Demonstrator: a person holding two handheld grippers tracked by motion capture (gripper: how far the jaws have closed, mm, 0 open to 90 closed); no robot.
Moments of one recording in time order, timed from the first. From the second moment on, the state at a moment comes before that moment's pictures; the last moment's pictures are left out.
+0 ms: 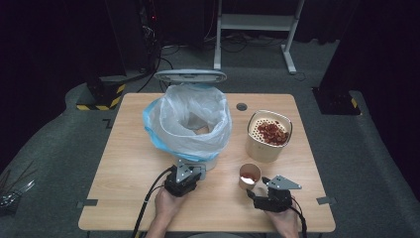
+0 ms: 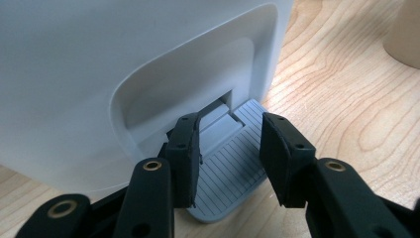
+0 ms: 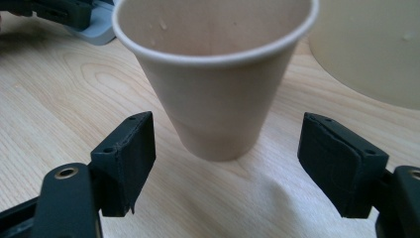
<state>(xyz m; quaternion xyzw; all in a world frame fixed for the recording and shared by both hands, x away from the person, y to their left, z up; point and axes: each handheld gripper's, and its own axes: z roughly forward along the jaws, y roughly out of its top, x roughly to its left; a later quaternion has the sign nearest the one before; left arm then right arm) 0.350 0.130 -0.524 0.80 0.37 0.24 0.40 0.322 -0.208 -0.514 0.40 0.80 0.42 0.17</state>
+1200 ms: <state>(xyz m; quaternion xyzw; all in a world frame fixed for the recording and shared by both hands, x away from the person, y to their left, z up) 0.350 0.130 -0.524 0.80 0.37 0.24 0.40 0.336 -0.192 -0.513 0.39 0.78 0.45 0.18</state>
